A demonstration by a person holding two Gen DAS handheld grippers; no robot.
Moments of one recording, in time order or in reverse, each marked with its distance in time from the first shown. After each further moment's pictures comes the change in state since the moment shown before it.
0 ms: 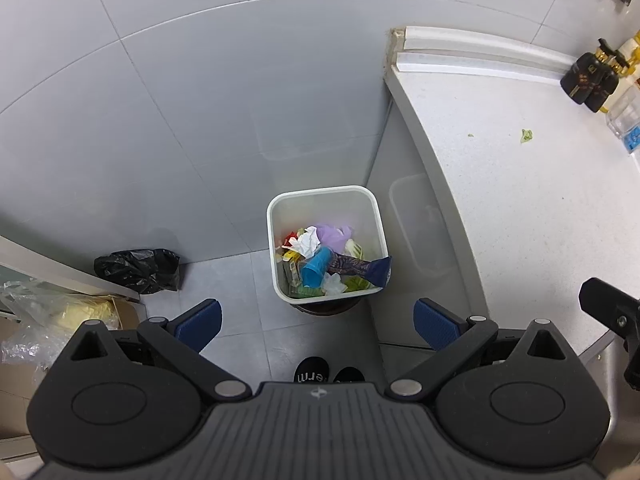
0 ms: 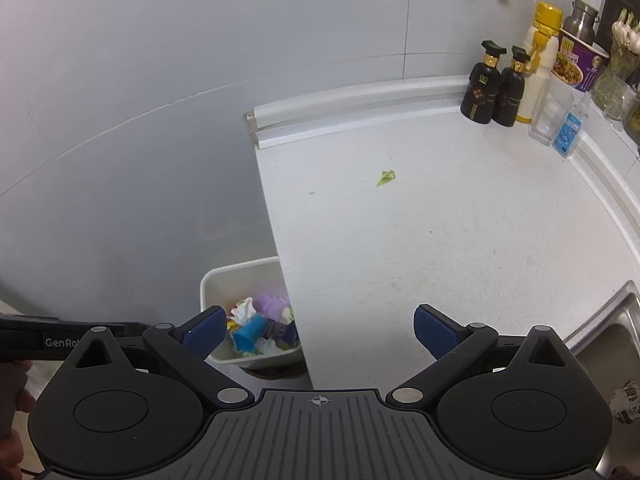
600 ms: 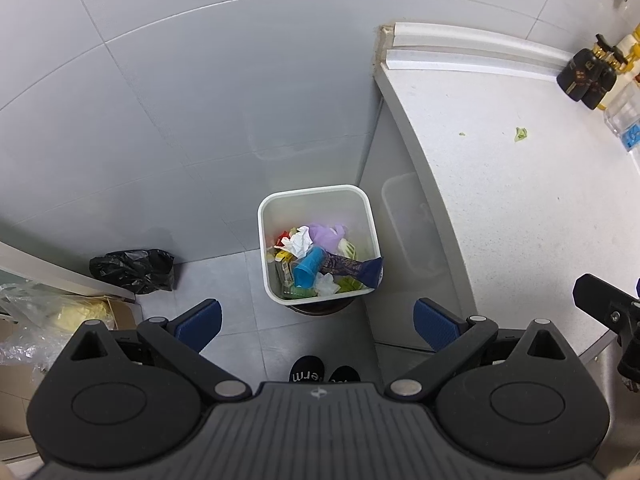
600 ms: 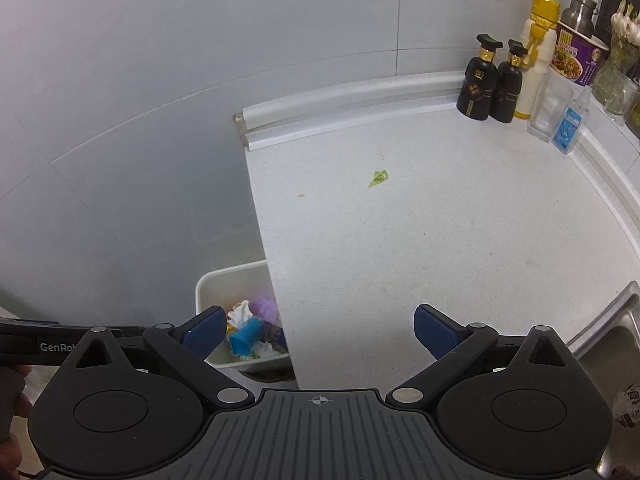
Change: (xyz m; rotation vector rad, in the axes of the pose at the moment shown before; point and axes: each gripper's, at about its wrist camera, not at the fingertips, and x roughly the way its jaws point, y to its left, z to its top) left arm 0.004 -0.011 0.007 0.007 0.012 -0.007; right arm 0.010 -0.013 0.004 0.014 0.011 0.005
